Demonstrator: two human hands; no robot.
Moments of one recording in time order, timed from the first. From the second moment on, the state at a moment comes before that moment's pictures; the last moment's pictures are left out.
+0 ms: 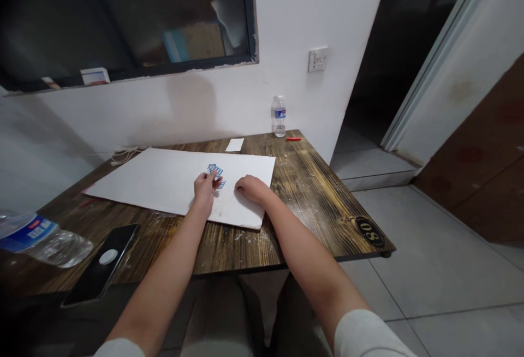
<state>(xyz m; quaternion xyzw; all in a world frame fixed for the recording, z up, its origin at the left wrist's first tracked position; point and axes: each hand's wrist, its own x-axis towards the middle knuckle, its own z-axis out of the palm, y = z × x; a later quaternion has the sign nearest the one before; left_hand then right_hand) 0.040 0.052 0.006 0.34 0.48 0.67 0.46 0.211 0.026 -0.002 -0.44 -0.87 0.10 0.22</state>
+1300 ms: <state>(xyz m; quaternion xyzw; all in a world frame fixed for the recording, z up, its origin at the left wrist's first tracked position) 0.039 0.052 0.007 0.34 0.48 0.65 0.48 0.256 0.040 -0.023 -0.77 -0.56 0.12 0.27</state>
